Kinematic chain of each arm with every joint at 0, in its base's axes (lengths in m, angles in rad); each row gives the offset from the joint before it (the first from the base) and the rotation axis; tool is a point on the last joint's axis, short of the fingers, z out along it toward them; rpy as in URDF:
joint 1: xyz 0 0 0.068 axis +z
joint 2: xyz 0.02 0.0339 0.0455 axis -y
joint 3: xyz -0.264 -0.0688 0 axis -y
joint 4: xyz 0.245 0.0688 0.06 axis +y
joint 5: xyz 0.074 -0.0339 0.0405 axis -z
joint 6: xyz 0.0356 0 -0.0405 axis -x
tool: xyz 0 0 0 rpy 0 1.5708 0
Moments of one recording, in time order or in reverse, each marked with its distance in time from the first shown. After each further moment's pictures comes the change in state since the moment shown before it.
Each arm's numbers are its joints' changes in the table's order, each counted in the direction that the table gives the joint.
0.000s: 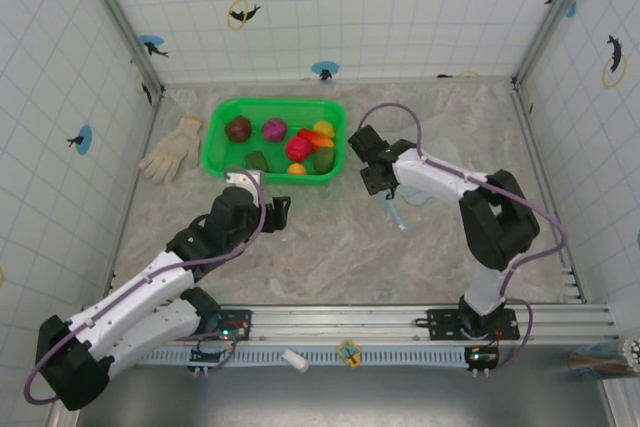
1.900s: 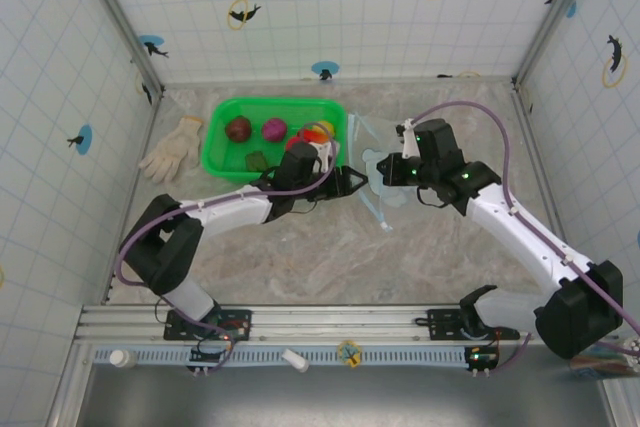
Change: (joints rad) left arm -0.039 -0.815 0.366 -0.543 0.608 0.364; right arm -0.141 0.605 -0.266 -0.204 -0.614 -0.281
